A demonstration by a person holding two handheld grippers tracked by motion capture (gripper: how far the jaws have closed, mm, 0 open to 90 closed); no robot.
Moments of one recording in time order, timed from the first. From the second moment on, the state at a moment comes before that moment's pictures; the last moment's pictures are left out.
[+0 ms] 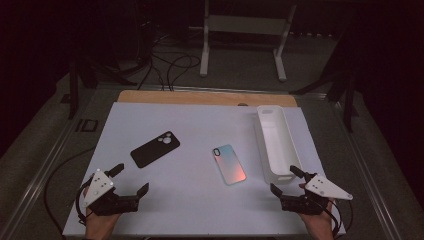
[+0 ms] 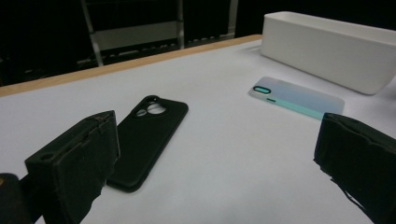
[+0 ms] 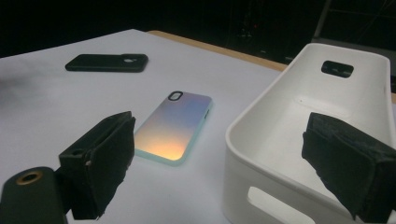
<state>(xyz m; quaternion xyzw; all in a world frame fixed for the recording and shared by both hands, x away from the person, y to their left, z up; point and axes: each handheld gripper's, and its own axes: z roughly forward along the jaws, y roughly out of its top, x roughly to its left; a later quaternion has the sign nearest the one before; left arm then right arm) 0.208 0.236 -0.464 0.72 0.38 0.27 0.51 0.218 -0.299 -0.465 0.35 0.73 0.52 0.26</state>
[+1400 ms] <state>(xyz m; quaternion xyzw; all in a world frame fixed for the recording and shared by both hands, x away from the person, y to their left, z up) 0.207 0.235 -0.472 0.71 0.40 0.29 0.50 0.251 -0.257 -0.437 0.36 0.77 0.48 0.23</state>
